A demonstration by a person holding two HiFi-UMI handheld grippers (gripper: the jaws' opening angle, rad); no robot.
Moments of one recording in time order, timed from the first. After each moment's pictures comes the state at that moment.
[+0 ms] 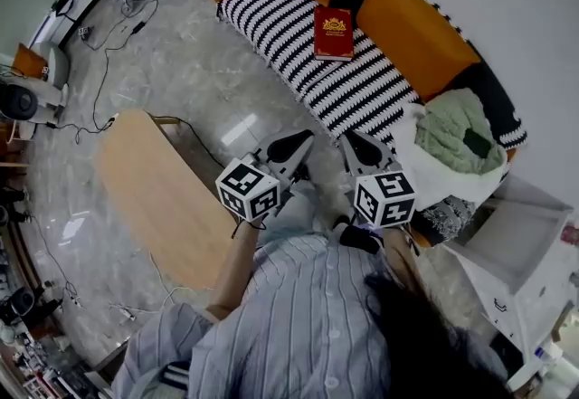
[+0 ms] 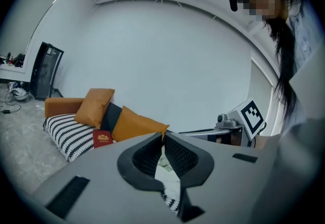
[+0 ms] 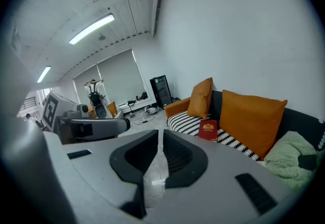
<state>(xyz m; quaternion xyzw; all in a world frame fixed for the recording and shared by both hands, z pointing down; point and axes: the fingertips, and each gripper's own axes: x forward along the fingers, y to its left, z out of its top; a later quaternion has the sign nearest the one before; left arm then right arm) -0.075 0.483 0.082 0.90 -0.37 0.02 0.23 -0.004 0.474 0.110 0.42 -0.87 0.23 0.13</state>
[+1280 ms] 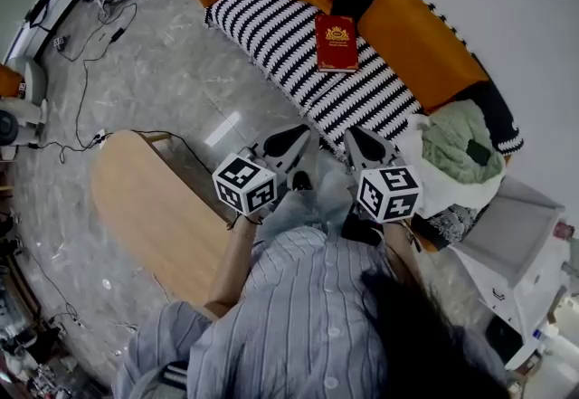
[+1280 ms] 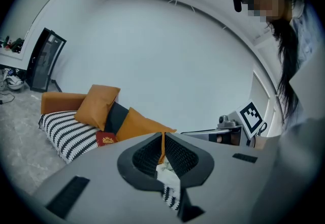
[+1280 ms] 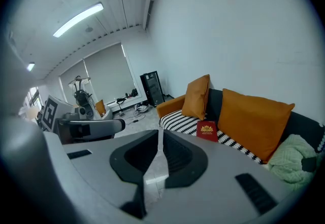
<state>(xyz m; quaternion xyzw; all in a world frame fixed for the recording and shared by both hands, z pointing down) -0.171 0.380 0.102 0.90 -0.34 0.00 0.27 -0.082 0.375 0.123 0.46 -0.83 0.25 0.16</state>
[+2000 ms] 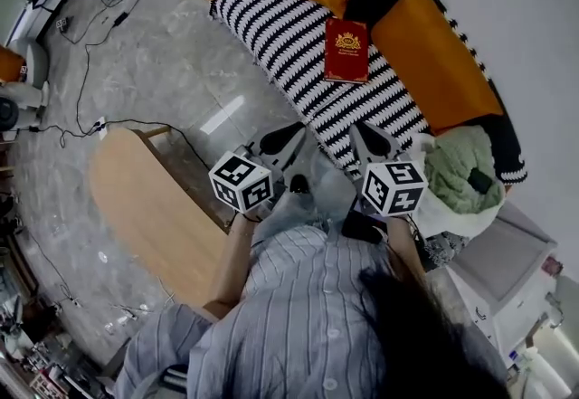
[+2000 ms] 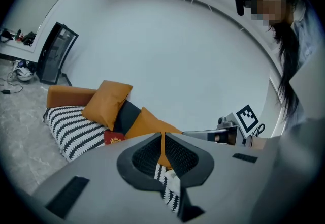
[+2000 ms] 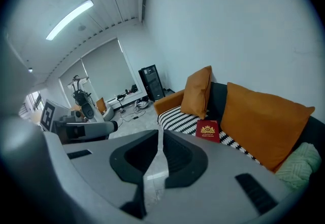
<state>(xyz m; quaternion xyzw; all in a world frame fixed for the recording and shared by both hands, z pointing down) -0.180 0.281 0.136 0.87 -0.38 -0.01 0.31 -0.070 0.264 0.159 0.44 -0.83 0.29 0.18</state>
